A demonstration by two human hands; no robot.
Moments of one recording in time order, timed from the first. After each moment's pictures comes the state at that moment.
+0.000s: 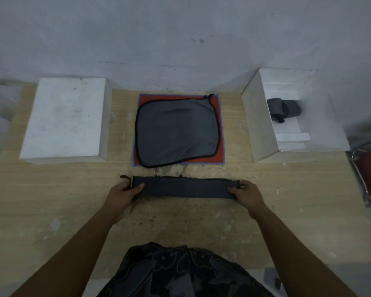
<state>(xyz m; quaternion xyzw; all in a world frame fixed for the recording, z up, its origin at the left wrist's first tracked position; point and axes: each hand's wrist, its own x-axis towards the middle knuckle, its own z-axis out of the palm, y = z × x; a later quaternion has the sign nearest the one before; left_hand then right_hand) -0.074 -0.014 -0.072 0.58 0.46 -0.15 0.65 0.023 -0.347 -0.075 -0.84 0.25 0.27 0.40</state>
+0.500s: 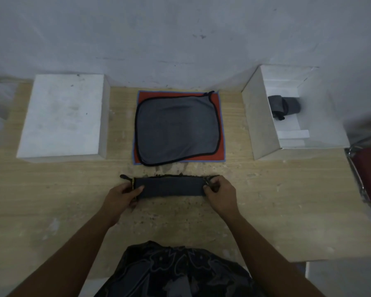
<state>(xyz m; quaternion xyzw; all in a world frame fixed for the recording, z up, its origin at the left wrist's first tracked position) -0.086 -0.005 -0.085 0.61 0.42 -0.17 0.65 -0.012 -0.279 -0.070 -0.92 0.07 0.17 0.34</state>
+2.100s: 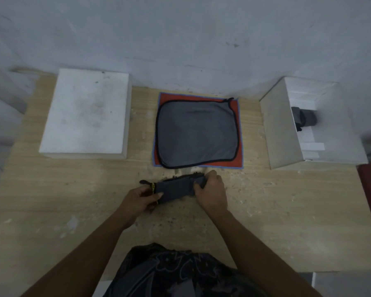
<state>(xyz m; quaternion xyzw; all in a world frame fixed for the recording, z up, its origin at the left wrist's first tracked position) -0.094 0.017 -0.082 0.57 0.37 -0.22 0.70 -0.014 -0.181 -0.063 -0.95 0.05 0.18 0.26</state>
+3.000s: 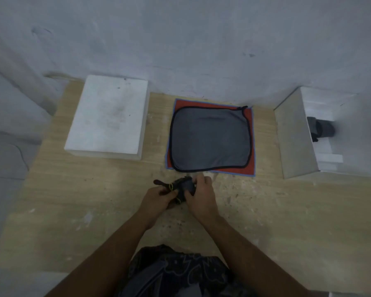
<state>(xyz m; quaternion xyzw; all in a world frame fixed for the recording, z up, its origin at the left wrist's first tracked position) -0.090 -0.010 -0.058 0.60 0.39 -0.16 0.68 -0.034 -0.141 -0.065 -0.93 -0.09 0.18 0.31</state>
